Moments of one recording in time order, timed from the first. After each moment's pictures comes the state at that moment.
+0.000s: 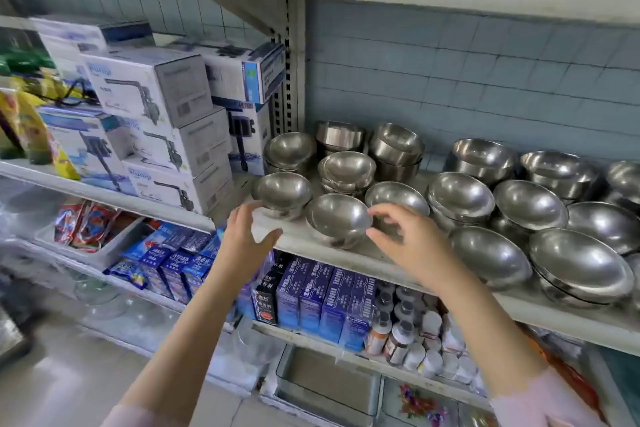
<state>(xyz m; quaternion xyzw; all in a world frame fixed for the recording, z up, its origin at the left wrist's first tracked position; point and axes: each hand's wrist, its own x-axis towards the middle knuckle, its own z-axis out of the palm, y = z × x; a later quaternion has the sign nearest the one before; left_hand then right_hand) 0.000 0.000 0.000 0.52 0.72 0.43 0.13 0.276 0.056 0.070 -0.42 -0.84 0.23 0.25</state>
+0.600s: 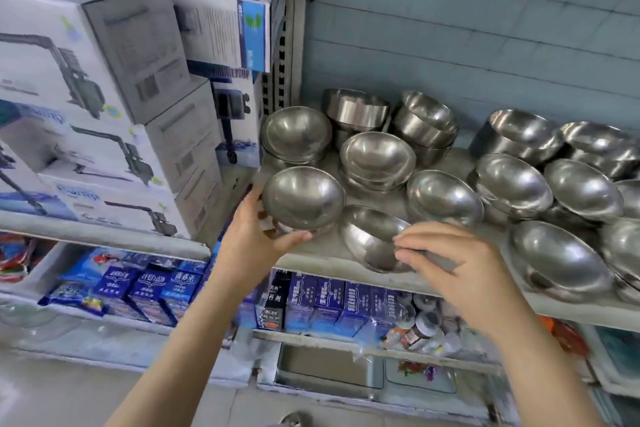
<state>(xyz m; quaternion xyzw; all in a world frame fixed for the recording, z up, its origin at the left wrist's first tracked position) -0.067 0.065 -0.010 0.54 0.65 0.45 0.28 0.205 0.060 0.049 -0.40 -0.82 0.17 0.37</state>
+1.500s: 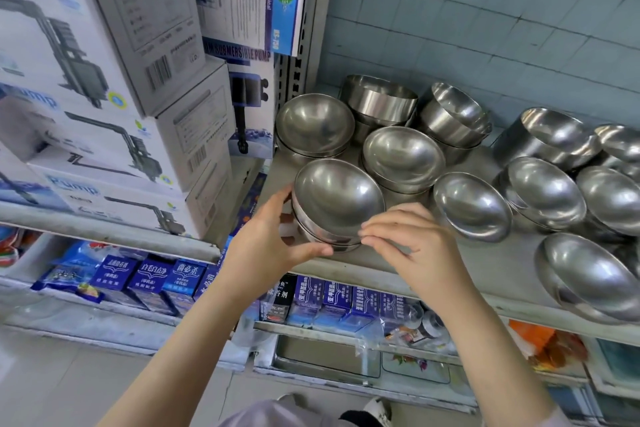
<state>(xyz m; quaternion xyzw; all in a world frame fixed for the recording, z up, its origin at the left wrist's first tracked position) -0.081 0.068 -0.004 0.61 0.62 0.39 0.29 0.146 0.107 0.011 -0.36 -0.85 0.12 0.37</state>
